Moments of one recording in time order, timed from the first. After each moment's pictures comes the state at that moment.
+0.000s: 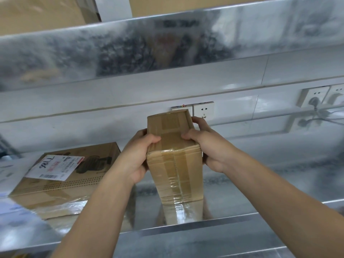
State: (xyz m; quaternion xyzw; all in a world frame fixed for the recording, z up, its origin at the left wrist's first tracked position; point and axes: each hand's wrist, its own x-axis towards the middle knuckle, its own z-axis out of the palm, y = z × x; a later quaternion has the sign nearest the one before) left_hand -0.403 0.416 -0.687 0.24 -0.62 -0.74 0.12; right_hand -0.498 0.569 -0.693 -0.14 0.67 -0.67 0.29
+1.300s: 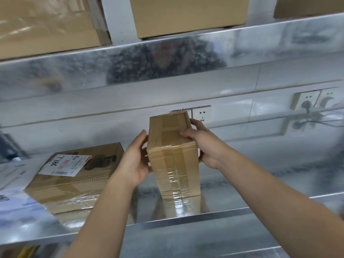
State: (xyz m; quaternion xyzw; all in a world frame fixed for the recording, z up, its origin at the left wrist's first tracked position) left_hand -0.390 0.411 -0.705 0.28 -0.55 -0.78 0.12; right_hand -0.495 0.572 -0.692 -0.13 0.64 -0.69 0.30
